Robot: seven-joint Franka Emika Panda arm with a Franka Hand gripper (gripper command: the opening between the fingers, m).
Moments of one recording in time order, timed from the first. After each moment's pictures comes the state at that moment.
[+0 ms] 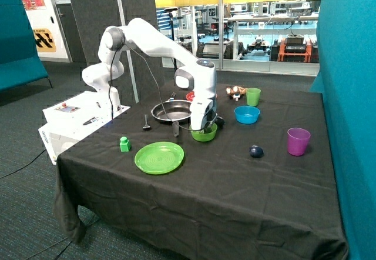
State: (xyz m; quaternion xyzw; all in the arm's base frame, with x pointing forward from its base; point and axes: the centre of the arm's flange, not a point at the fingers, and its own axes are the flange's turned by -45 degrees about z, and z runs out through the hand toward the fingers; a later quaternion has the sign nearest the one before) arm 0.696 -0.150 0.301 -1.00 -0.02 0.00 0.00
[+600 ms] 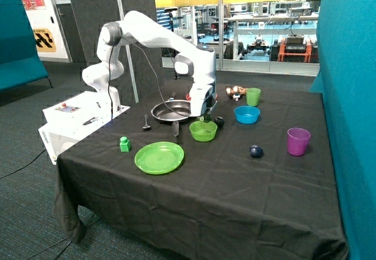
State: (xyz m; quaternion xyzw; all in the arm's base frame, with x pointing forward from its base) arm 0.687 -0.136 0.356 -1.00 -0.02 0.00 0.00
